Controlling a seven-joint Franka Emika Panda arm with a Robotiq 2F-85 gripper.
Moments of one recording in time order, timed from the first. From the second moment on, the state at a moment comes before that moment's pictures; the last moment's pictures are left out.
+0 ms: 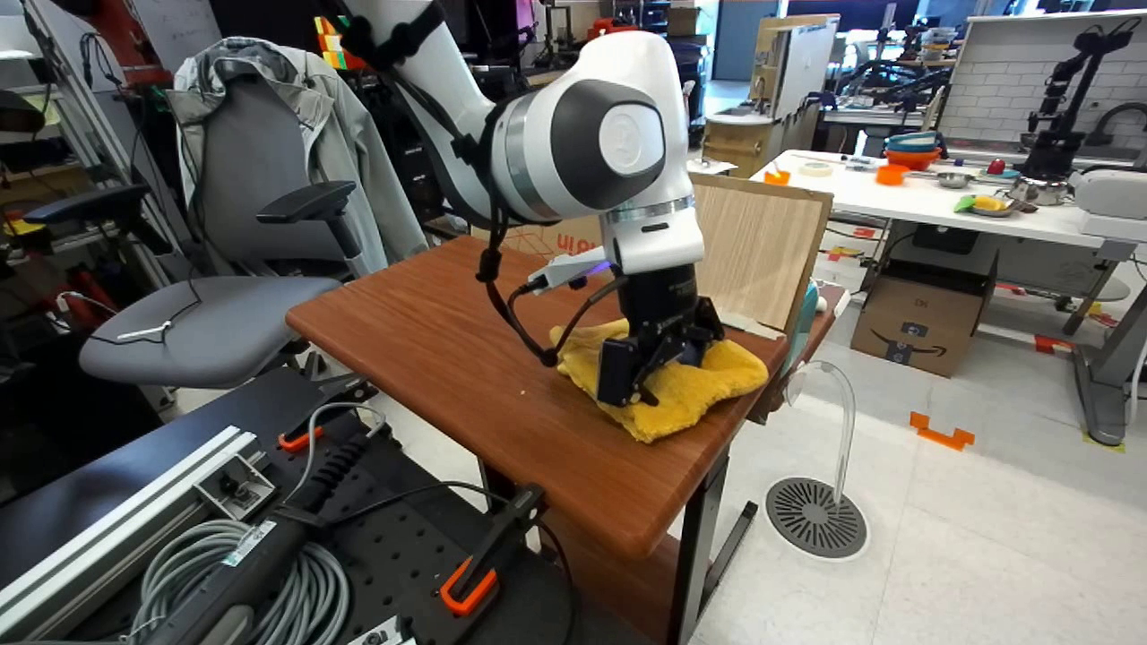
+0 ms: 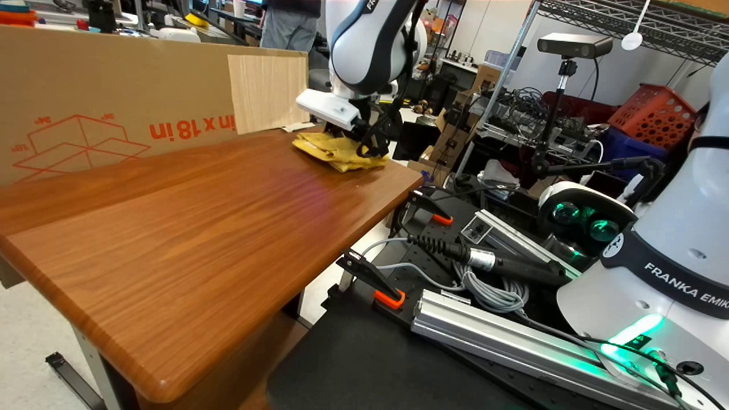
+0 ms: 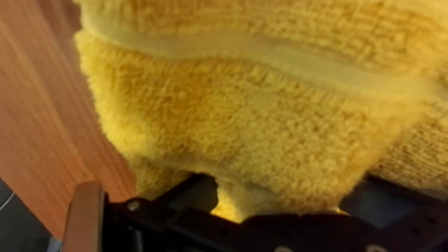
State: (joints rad) arm 0.23 0.63 -0.43 -2.12 -0.12 2.64 1.64
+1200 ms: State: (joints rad) arm 0.56 0.51 -0.28 -2.31 -0.40 2.81 1.66
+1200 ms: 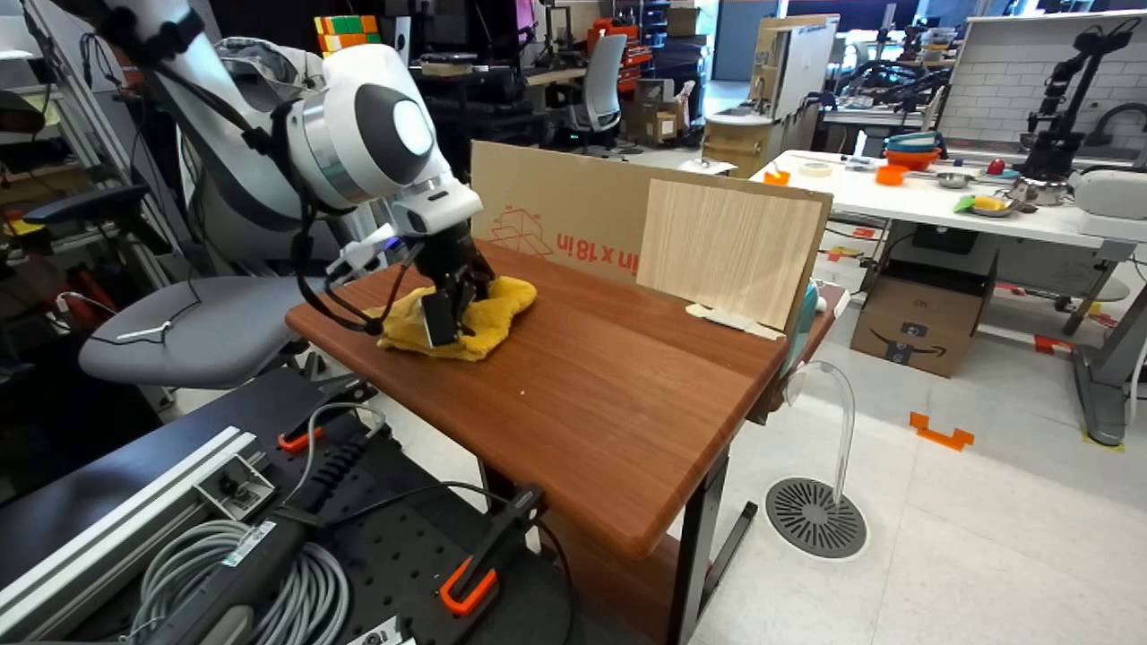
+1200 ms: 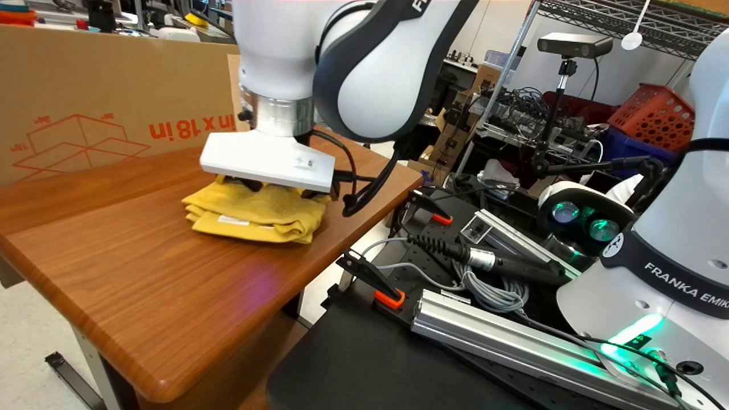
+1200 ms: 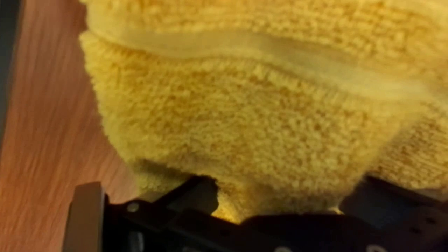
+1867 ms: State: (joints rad) arm 0.60 0.64 -0.29 -2.08 -0.32 2.82 1.81
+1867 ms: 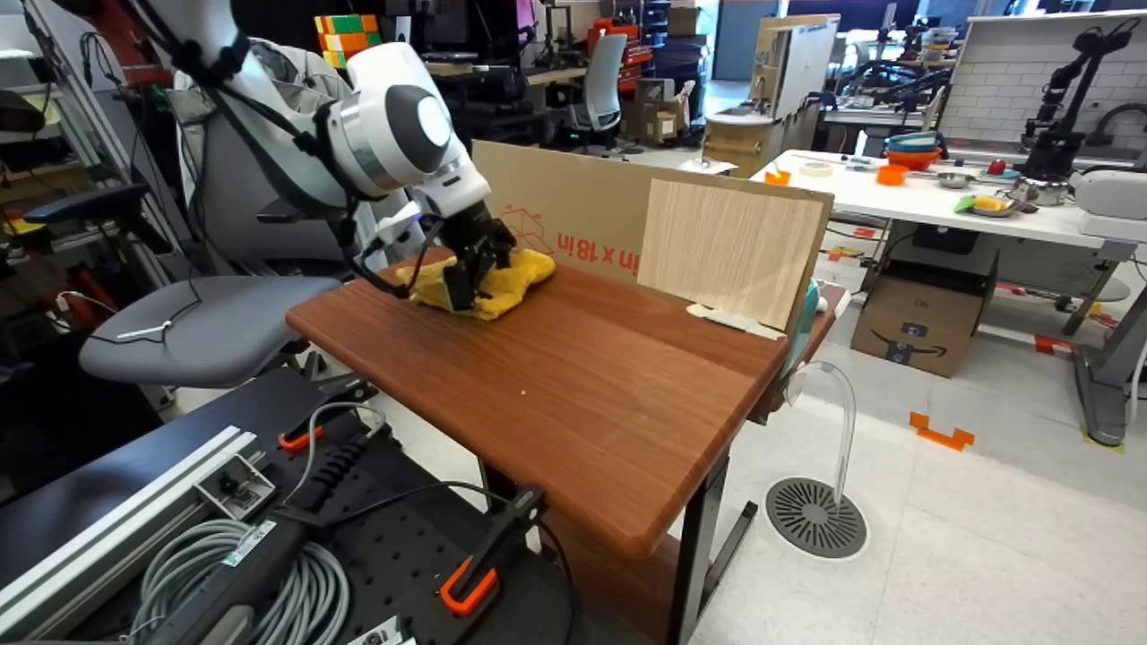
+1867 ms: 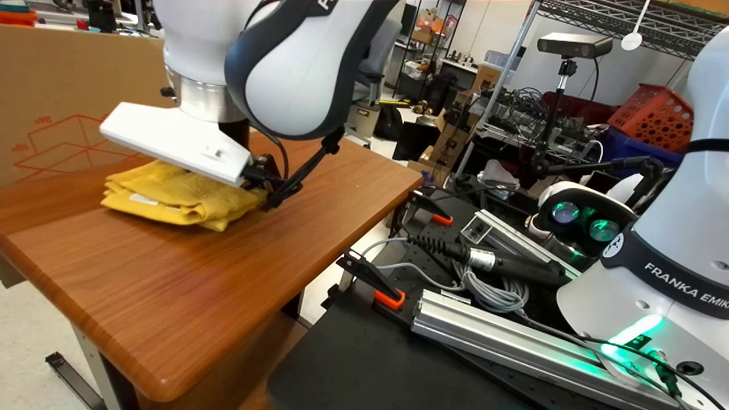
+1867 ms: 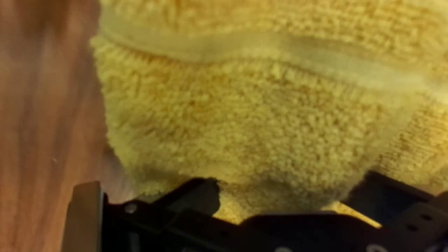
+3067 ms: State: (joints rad) arm 0.49 0.59 -0.52 -2.27 -0.33 2.85 1.82
